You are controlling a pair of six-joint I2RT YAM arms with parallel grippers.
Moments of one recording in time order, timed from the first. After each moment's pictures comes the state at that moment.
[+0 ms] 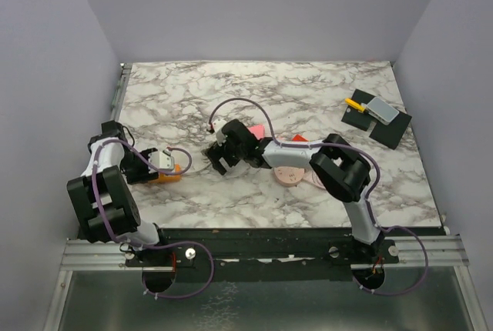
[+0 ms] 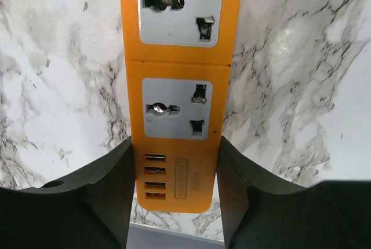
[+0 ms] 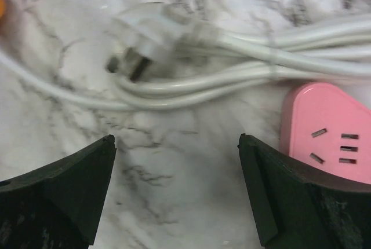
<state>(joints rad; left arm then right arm) 0.38 1.49 0.91 -0.93 0.38 1.85 0.95 2.11 1.39 0.01 -0.03 0.03</state>
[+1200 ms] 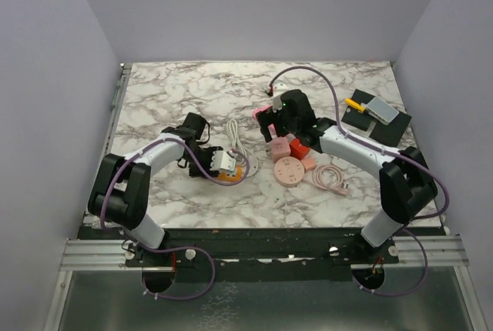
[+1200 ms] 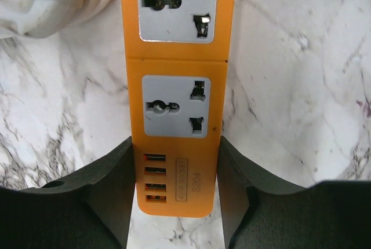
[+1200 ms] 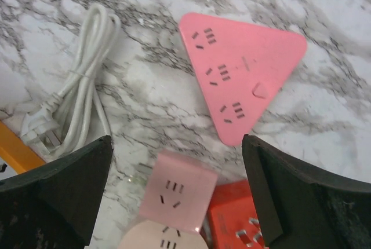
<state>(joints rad) -0.32 1.56 0.90 -0.68 0.44 1.40 0.64 1.67 1.18 -0.10 0.08 -0.02</state>
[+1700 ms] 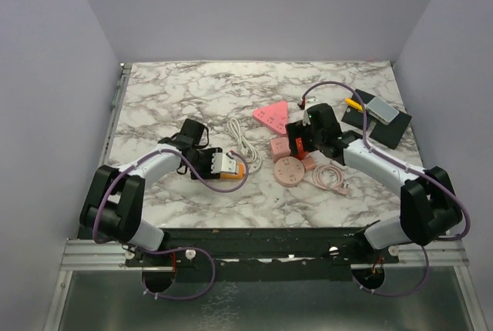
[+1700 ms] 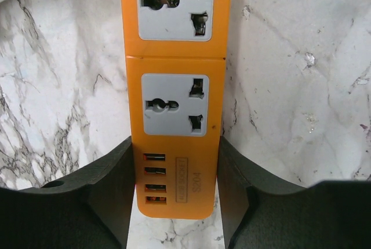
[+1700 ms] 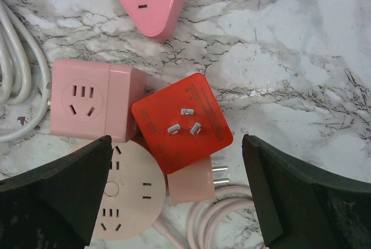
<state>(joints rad) -0.35 1.48 0.79 -0.52 0.44 1.28 0.49 1.44 0.90 -0.23 0.12 0.09</state>
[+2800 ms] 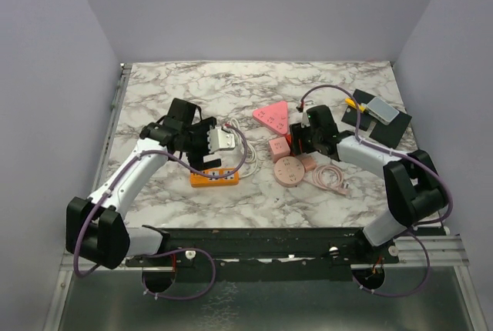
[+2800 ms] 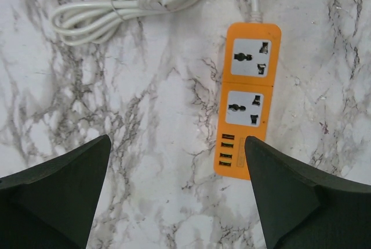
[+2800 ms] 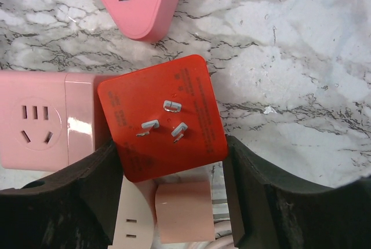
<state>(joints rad) -0.35 1.30 1.02 -0.77 0.45 1.06 0.43 1.59 0.88 -0.11 0.01 0.09</state>
